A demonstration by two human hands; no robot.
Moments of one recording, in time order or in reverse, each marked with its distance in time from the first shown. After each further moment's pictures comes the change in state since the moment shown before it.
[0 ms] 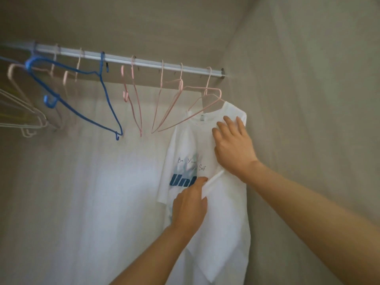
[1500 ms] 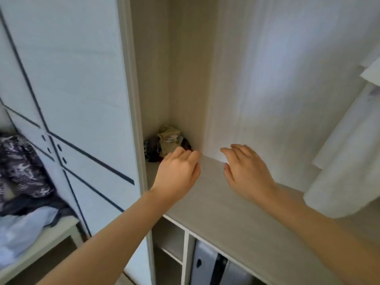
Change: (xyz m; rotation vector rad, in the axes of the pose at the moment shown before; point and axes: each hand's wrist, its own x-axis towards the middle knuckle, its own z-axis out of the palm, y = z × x) left_hand -0.444 0.070 -0.255 0.861 -0.240 -0.441; right_hand -0.347 -0.255 -0.202 1.214 -0.186 -0.499
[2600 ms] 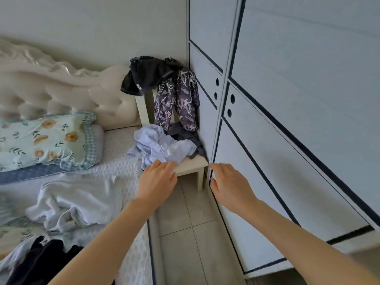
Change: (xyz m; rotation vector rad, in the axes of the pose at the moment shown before) left_hand -0.344 -0.359 -0.113 0.370 -0.262 -0.921; right_hand 0.110 -0.470 0.230 0.713 -0.506 -0.476
